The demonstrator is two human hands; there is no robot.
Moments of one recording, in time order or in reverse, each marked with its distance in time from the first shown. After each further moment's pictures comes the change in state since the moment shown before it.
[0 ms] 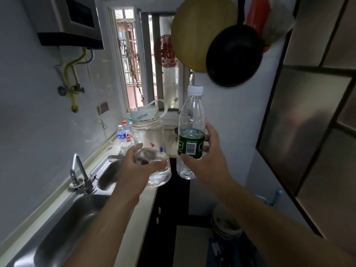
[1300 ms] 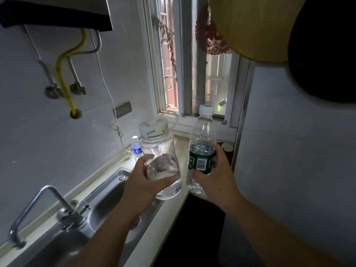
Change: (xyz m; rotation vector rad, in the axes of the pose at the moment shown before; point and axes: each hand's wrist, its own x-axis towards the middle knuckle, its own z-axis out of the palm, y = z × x) left_hand 0.372 -0.100 0.120 0.360 0.196 0.025; right_hand 0.398 0.267 0.053 0.180 -0.328 0.084
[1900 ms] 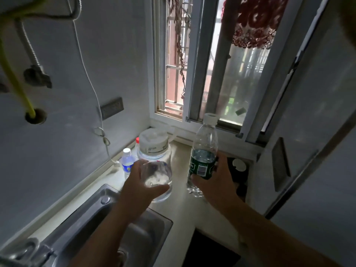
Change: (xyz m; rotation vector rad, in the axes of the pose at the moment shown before) left_hand 0.229 -0.104 -0.014 -0.004 -0.017 -0.048; right_hand 0.205 0.097 0.084 -0.189 0.088 0.066
